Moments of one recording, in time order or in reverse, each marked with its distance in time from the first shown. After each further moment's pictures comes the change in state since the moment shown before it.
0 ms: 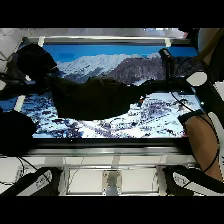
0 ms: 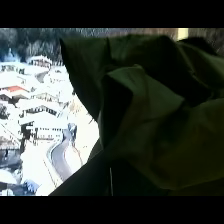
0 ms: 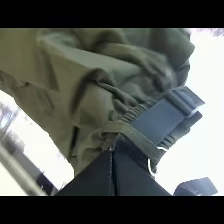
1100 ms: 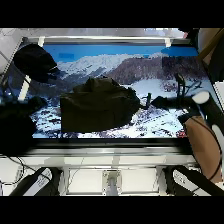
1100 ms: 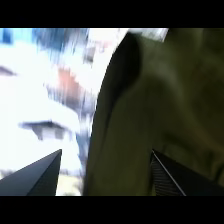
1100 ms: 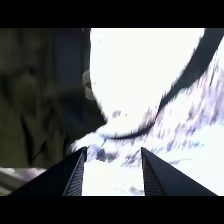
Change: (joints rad) left arm 0.234 0.116 -0.262 0.060 -0.064 -0.004; right arm -0.230 0.121 -0.372 -0.069 -0.096 0.187
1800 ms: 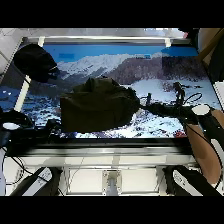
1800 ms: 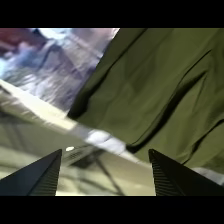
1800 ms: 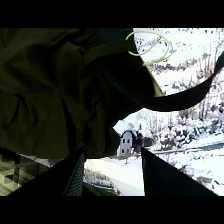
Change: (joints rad) left arm 0.088 -0.026 -0.425 -0.264 0.011 -0.055; right arm 0.029 0.114 -0.153 0.184 -0.033 -0.057
